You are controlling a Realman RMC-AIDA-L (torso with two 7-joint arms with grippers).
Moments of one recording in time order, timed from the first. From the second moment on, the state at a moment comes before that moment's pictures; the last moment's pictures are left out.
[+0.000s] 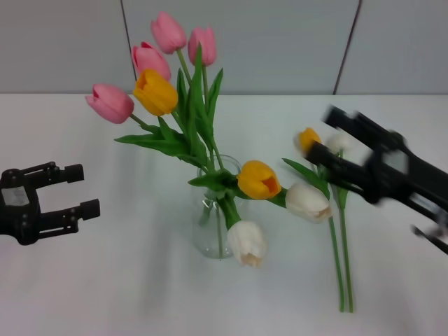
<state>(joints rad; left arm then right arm) -0.36 -1.85 0.86 0.58 1.62 1.67 -1.20 0.40 2.07 -1.02 -0.41 -1.20 -1.64 1.07</state>
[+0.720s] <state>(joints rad) -0.32 -1.86 0.86 0.58 1.62 1.69 -1.22 0.21 1.99 -0.73 -0.69 -1.66 -1.76 1.36</state>
